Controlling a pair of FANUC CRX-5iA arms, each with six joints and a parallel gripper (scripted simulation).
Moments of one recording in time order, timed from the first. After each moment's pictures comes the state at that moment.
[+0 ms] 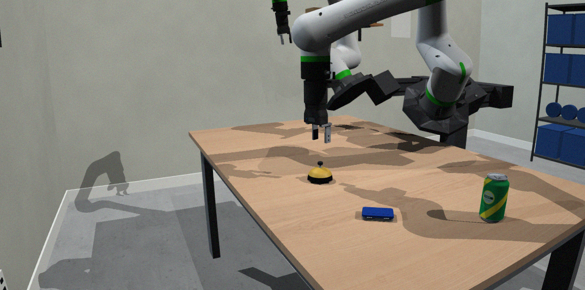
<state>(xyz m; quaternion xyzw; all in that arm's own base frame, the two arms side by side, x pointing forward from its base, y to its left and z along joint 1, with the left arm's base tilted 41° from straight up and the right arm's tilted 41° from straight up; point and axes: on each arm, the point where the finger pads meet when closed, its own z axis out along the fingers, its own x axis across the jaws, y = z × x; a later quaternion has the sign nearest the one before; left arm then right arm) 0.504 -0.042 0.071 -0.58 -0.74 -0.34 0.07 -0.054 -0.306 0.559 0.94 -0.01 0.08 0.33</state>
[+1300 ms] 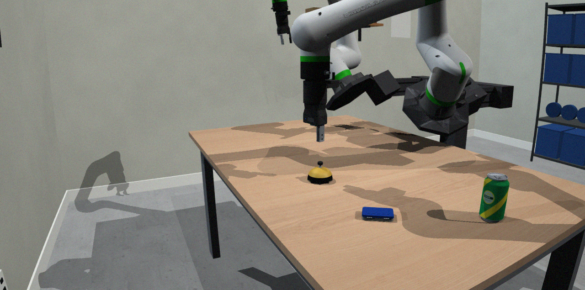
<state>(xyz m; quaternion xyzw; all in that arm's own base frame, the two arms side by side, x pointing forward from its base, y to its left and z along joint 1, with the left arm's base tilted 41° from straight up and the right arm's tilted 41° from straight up) 0.507 -0.042 0.071 -0.58 -0.74 -0.34 0.06 -0.054 -0.306 0.559 0.94 -0.01 0.08 0.33</state>
